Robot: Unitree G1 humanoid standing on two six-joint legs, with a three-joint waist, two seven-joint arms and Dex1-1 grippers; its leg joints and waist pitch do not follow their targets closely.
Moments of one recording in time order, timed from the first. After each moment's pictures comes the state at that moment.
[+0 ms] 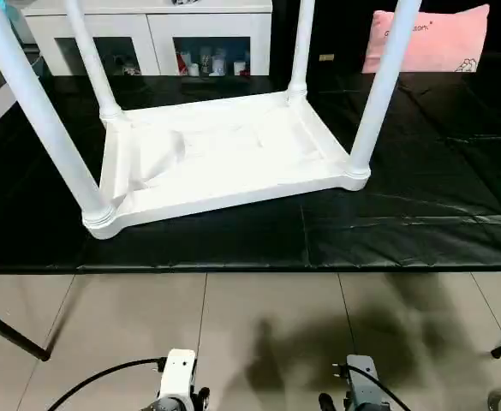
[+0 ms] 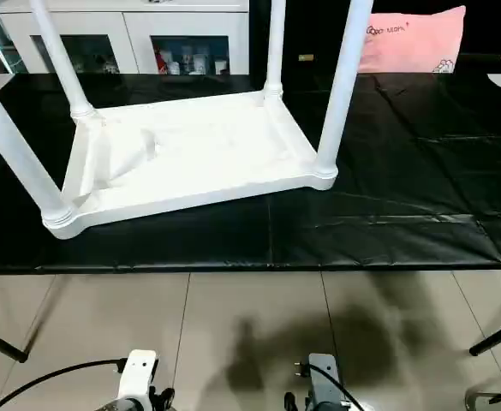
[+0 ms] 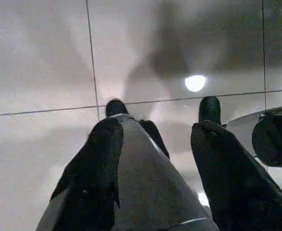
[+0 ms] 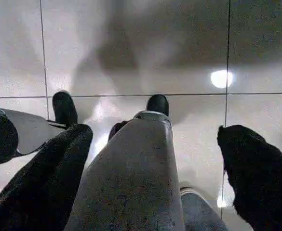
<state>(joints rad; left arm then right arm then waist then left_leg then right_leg) -0.21 0.03 0.00 1.34 -0.03 -0.05 -0.15 -0.19 -0.06 -0.03 1.31 0.10 0.05 0.10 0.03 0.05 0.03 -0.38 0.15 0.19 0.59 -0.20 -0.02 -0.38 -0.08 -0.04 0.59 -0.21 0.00</state>
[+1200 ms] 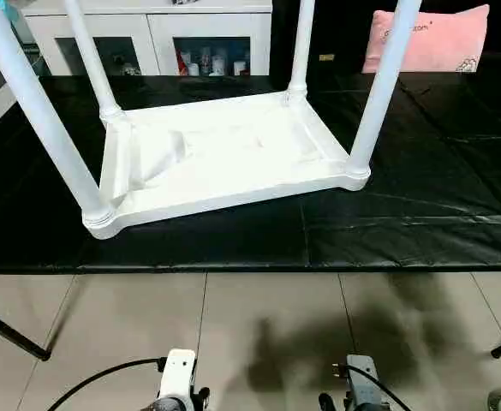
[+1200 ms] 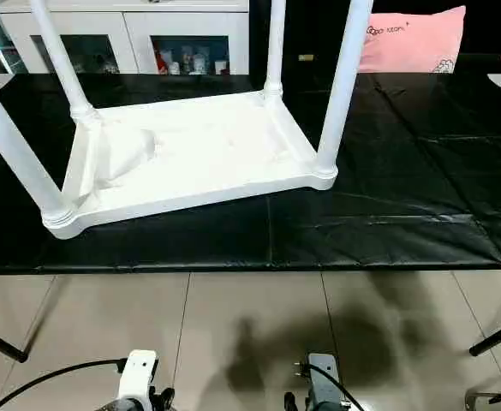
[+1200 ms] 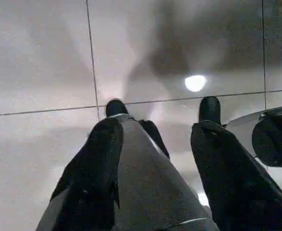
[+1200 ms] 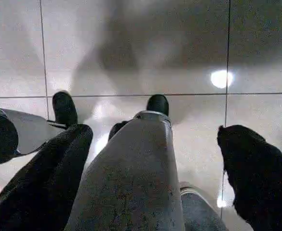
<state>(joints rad) -0.21 0.03 0.00 1.34 -0.03 -0.05 -0.15 -0.19 -0.06 -0.03 1.31 0.10 0.05 0.10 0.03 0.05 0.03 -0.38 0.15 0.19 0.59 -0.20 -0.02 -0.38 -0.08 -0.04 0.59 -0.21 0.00</state>
